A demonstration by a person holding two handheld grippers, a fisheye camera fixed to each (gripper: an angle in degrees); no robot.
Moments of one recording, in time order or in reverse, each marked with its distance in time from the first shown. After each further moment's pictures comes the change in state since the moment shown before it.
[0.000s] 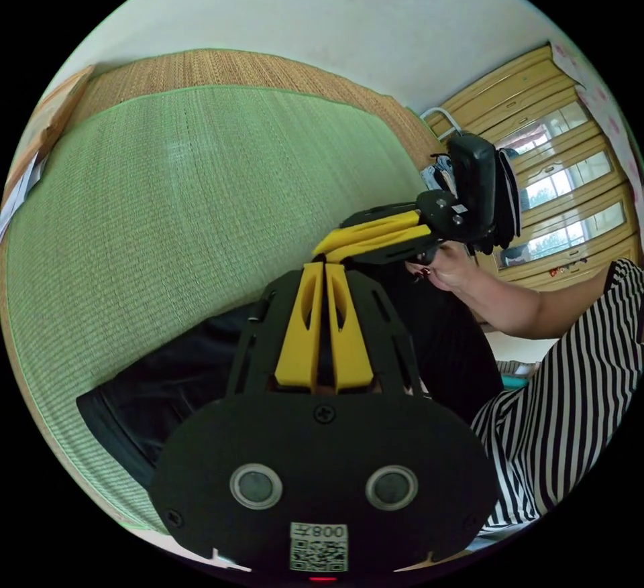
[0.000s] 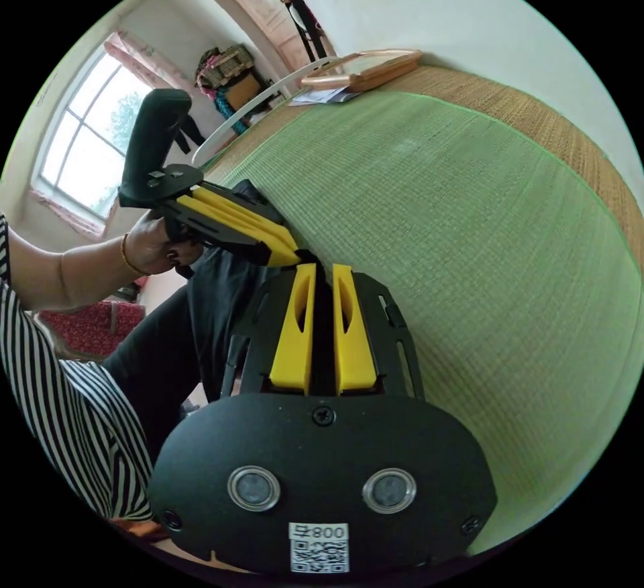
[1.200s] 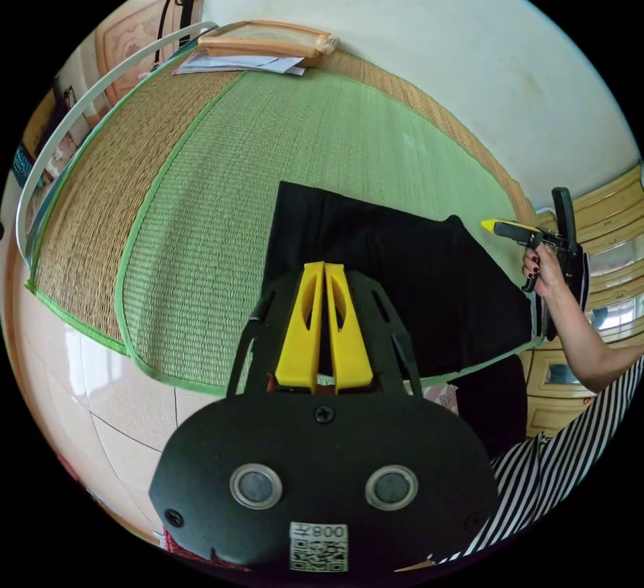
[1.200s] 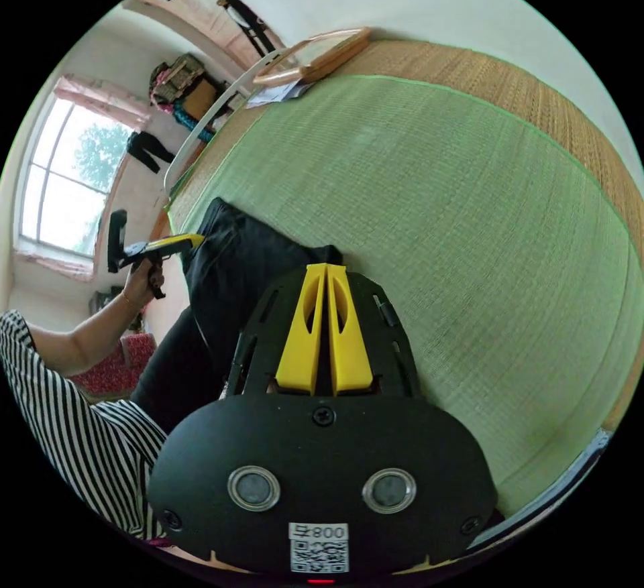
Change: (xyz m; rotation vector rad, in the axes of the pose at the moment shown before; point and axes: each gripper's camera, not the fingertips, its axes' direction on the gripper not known) left arm -0.042 0.227 -0.144 0.172 -0.347 -0.516; right arm -0.029 -0.091 0.004 -0.078 0.075 0.179
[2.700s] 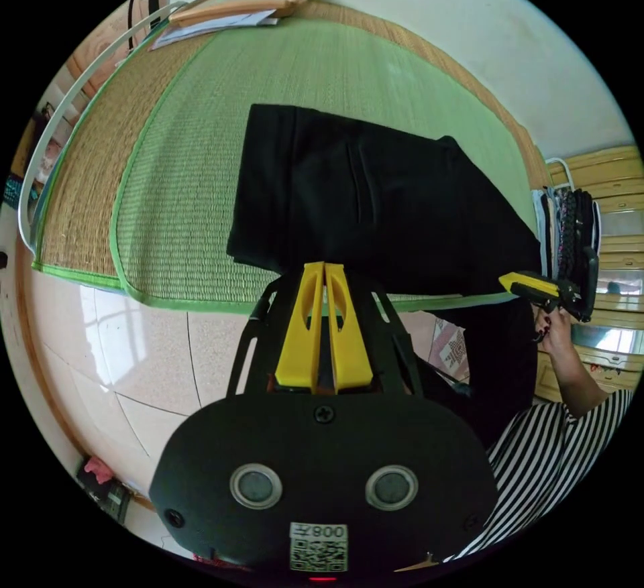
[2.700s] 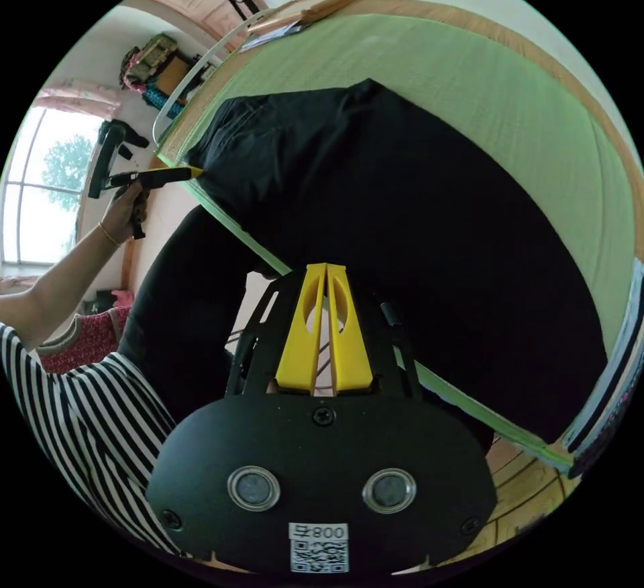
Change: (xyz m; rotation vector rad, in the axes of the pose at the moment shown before) left arm 0.108 0.069 0.228 -0.235 -0.054 0.073; right arm -0.264 0.093 -0.174 -0.098 0.081 0.170
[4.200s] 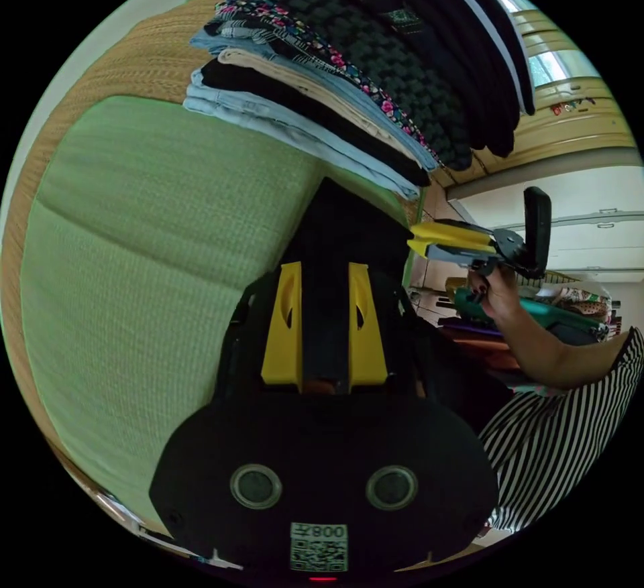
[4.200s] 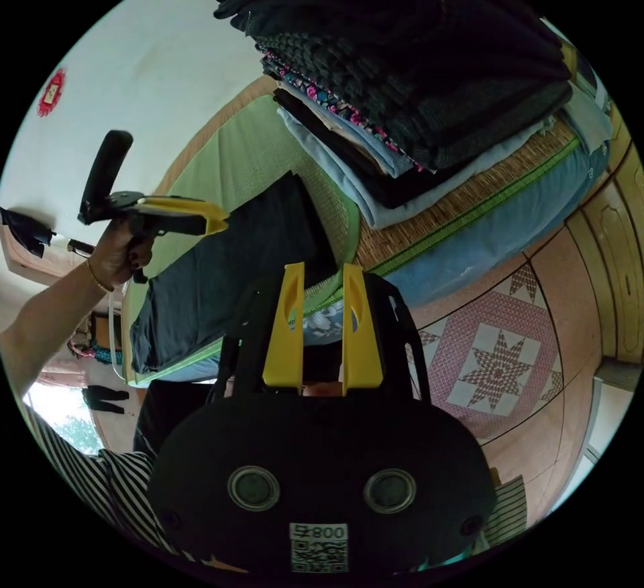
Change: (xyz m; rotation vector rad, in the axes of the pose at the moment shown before) left arm 0.791 -0.168 0.565 -0.350 0.120 1.186; right arm 0.154 0.276 -0.409 0.547 0.037 0.875
